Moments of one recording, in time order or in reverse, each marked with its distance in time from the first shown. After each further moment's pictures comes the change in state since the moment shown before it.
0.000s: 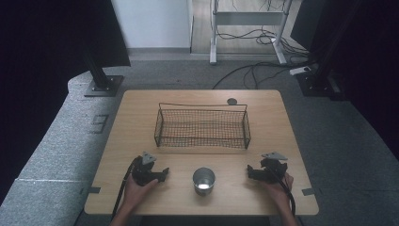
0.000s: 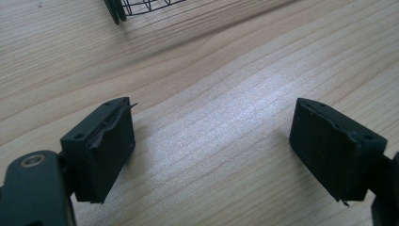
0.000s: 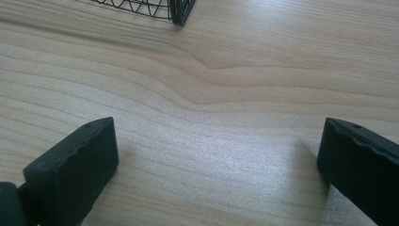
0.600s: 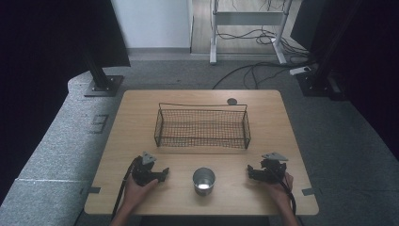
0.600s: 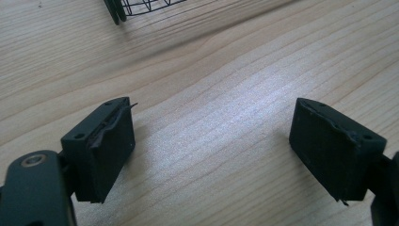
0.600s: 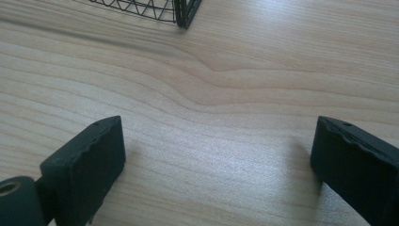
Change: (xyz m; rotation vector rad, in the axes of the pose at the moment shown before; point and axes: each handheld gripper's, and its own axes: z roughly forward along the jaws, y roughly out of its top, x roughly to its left) left arm 0.000 0.000 0.000 -0.001 0.000 0.000; right arm 0.000 -0.001 -0.002 -0.015 0.016 -0.008
